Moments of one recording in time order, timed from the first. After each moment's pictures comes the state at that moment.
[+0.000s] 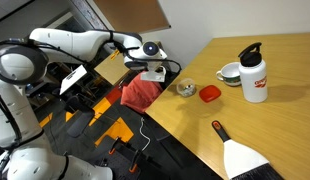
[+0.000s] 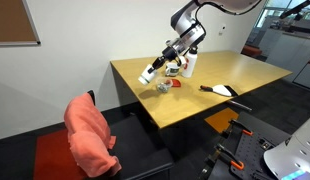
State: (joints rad) arm -0.09 0.52 -0.11 -1.89 1.20 2.26 -1.37
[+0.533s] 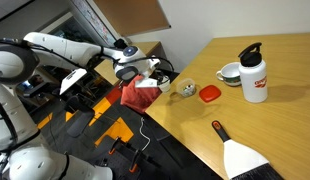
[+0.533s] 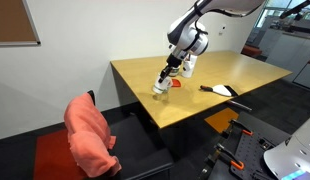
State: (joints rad) arm 0.03 0.44 -0.12 -2.12 0.81 2.70 -1.02
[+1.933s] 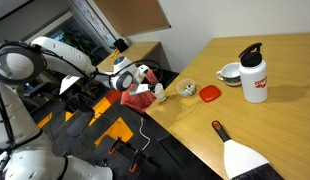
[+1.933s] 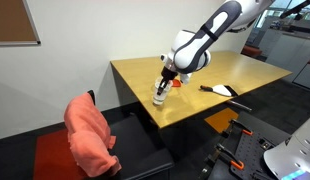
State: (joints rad) arm -0.20 0.46 0.21 -2.27 0.05 2.94 -0.48
